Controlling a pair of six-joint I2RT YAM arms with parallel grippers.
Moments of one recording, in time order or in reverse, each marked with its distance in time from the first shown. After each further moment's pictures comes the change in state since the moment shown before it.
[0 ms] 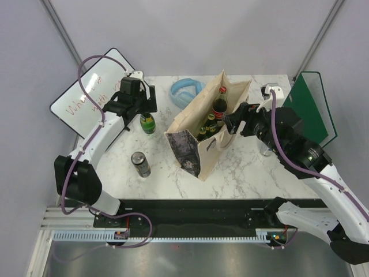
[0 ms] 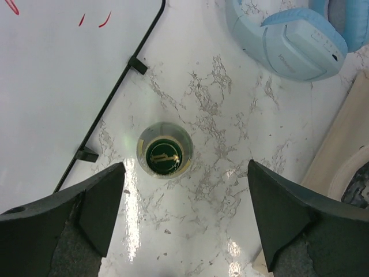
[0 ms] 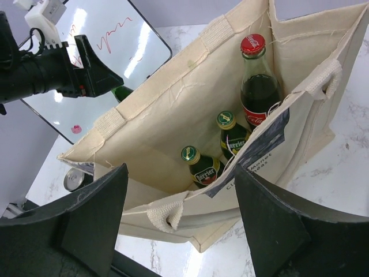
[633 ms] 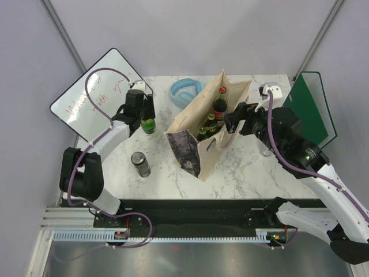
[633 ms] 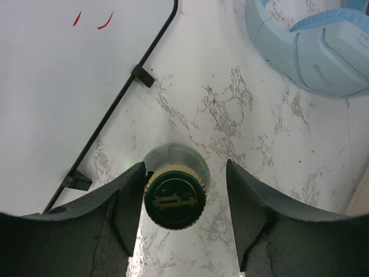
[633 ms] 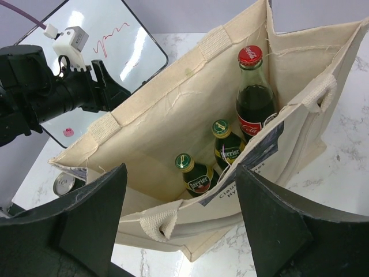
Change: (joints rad) left arm 0.006 0.058 -0.242 0.379 -0.044 0.023; right arm 0.000 -0.003 -0.028 0.055 0.010 -0.059
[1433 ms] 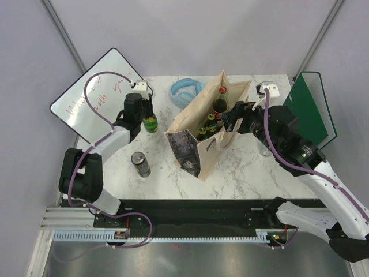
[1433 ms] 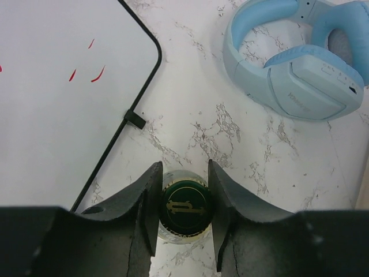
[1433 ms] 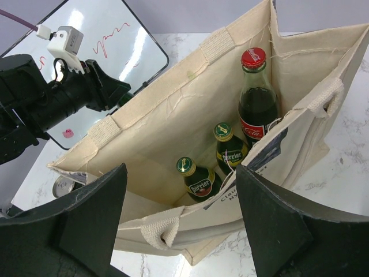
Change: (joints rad) left arm 0.001 -0.017 -0.123 0.306 0.043 0.098; right arm 0.000 0.027 0.000 0.028 -0.002 0.000
